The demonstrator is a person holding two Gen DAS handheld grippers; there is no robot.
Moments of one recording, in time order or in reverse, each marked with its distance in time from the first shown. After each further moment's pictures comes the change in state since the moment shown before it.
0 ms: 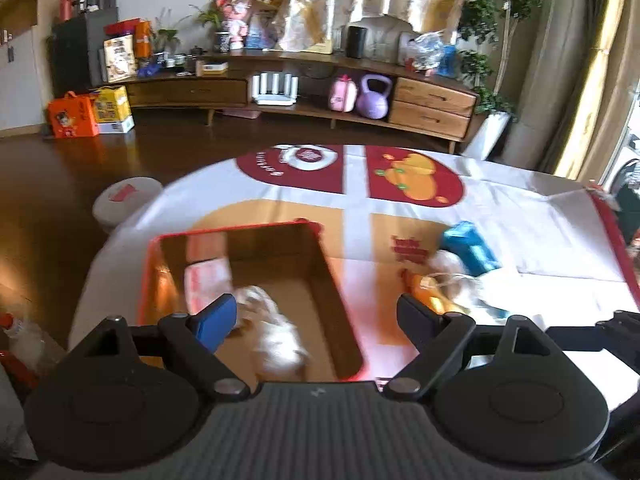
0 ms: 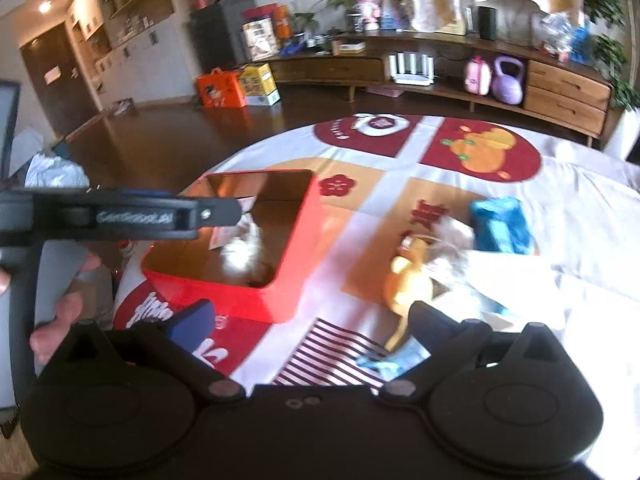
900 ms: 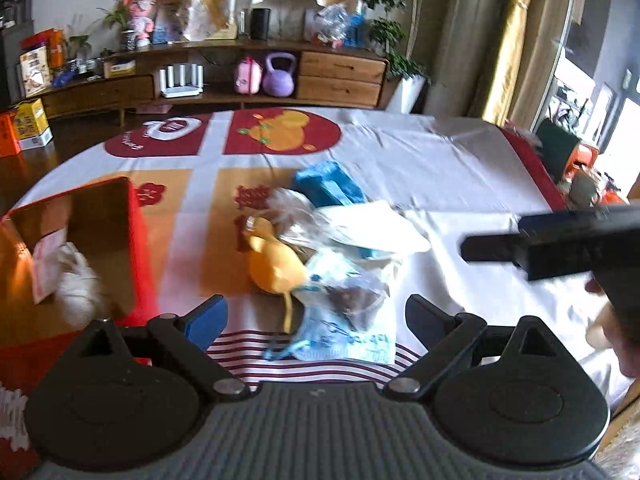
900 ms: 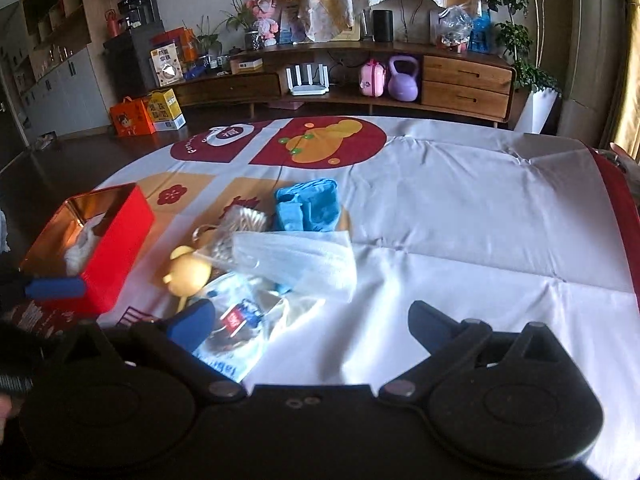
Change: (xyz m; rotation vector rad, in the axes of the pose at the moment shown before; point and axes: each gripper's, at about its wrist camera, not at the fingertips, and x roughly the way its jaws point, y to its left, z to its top) left arm 0.034 -0.131 -0.061 0.145 0.047 -0.177; right arm -0.032 -0.153 -0.035 0.097 -0.055 -0.215
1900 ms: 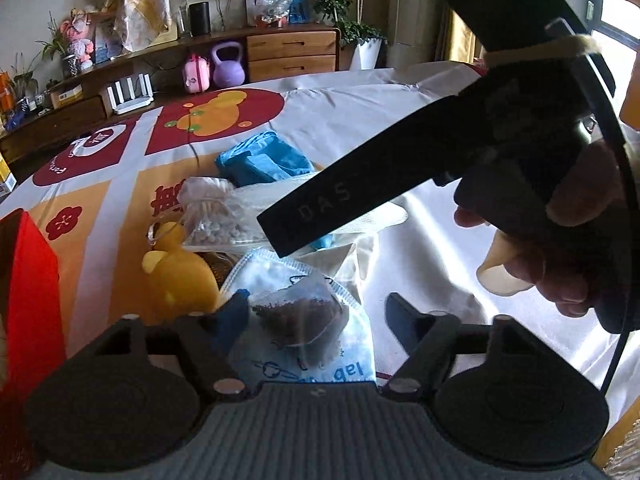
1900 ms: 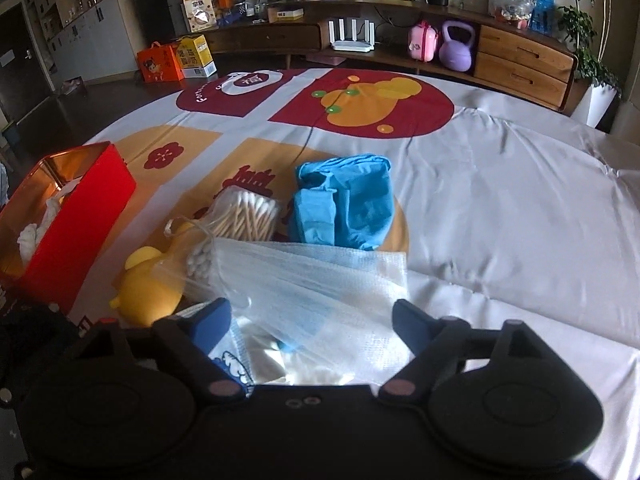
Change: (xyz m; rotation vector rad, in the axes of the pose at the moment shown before) left arm 0.089 -0.045 -0.003 0.186 0.044 -0.032; right arm 0.119 0.009 0.032 -0.106 0.142 0.085
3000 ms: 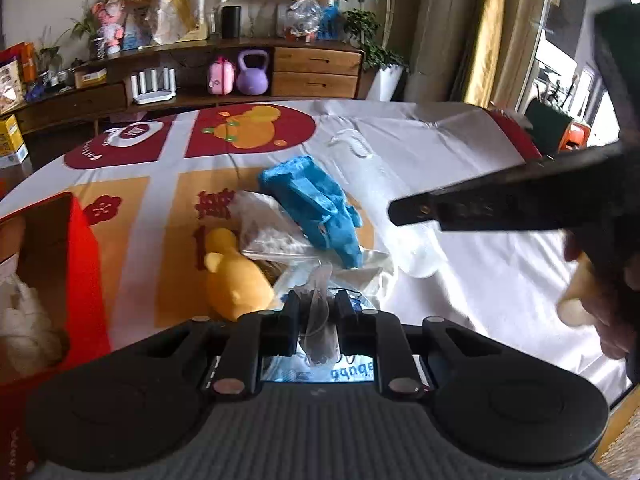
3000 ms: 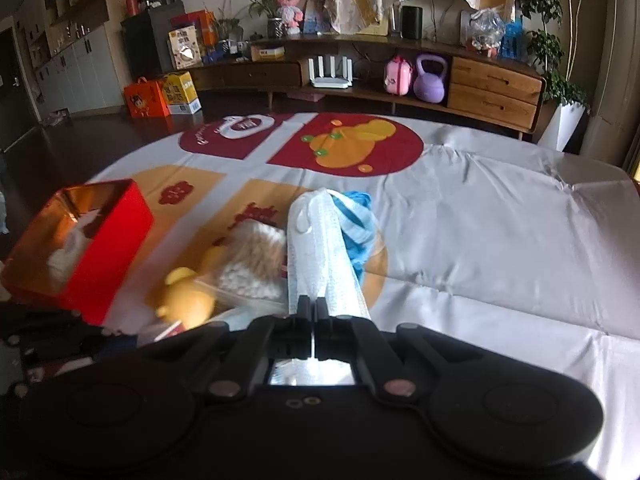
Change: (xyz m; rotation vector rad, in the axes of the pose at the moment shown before) left arm -0.051 0.038 0.002 -0.142 -0.049 -0.007; right arm -0.068 0.022 -0.010 0.032 -0.117 -0.056
